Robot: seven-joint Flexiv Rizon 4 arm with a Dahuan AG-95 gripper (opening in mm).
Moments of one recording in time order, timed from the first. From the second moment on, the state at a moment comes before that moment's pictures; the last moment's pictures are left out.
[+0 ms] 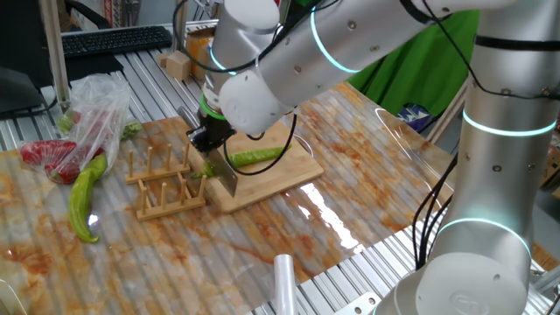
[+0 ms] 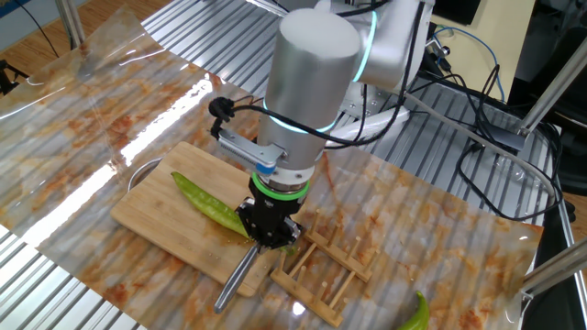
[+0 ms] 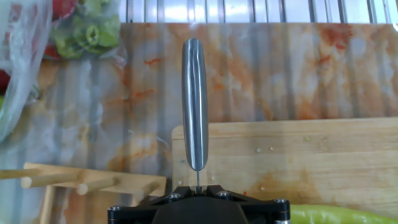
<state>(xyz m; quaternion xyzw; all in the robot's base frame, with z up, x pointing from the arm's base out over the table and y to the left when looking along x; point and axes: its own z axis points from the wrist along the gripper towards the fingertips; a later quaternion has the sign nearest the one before) 0.603 0.077 0.040 -0.02 0.99 -0.01 0.11</state>
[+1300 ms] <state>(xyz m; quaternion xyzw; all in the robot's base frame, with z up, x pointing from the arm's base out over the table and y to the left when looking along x) 0.599 0.072 0.052 -0.01 1.00 0.00 0.09</state>
